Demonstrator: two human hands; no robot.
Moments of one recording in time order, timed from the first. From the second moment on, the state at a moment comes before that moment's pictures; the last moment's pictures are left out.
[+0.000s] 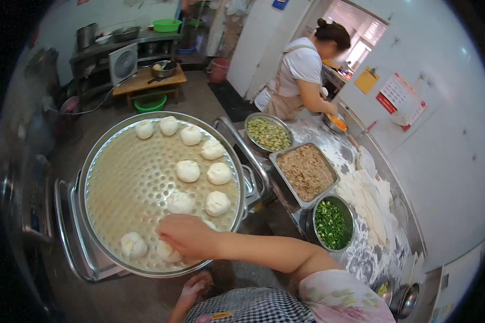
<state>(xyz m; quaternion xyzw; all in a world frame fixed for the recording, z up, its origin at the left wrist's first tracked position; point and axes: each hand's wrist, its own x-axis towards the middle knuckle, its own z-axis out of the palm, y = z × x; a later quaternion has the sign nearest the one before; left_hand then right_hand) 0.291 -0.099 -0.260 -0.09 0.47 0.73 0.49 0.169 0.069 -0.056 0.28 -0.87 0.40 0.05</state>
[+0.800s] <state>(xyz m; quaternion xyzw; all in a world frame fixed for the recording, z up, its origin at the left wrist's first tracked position) 0.530 0.438 -0.236 0.60 0.48 0.32 0.56 0.838 0.360 -0.194 -0.63 -0.58 0.42 0.31</state>
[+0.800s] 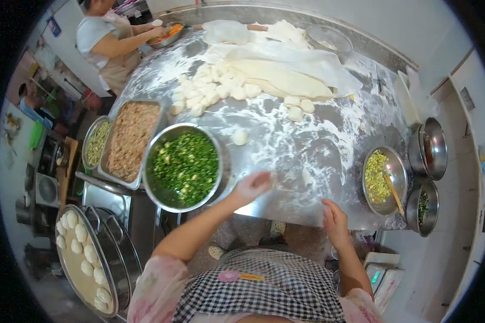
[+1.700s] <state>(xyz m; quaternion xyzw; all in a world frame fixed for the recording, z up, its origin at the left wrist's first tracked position) 0.617 0.522 -0.258 0.78 0.48 0.36 0.14 0.921 0.415 -0.203 -0.57 -0.65 0.47 0.19</state>
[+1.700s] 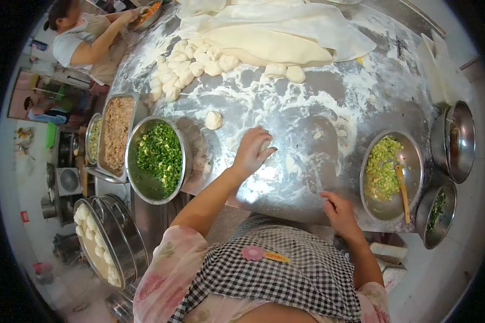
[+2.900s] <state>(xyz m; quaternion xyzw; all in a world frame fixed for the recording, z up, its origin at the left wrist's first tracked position) 0.637 0.544 -0.274 0.75 0.46 0.47 0.09 0.793 0.524 -0.210 -0.51 -0.58 0.53 0.35</state>
